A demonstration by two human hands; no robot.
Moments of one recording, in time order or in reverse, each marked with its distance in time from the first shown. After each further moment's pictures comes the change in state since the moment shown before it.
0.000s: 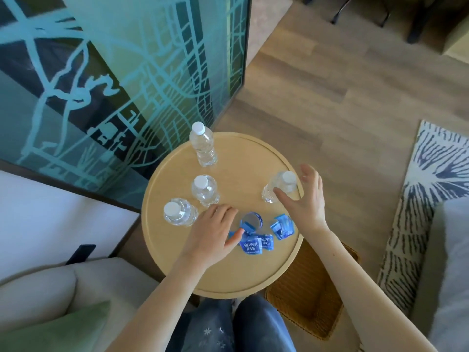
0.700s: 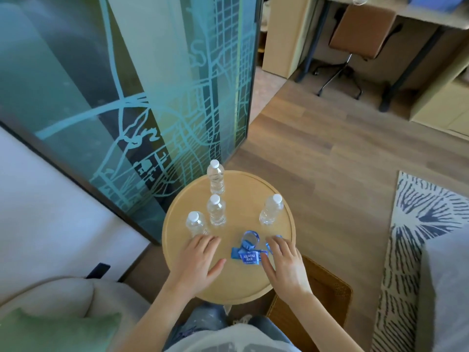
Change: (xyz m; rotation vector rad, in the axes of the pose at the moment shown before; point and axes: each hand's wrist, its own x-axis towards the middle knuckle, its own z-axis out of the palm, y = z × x) left_hand -0.101 0.035 -0.108 0.092 0.012 -0.038; right_hand -0.164 -0.050 -0.040 -0.548 -0.082 -0.462
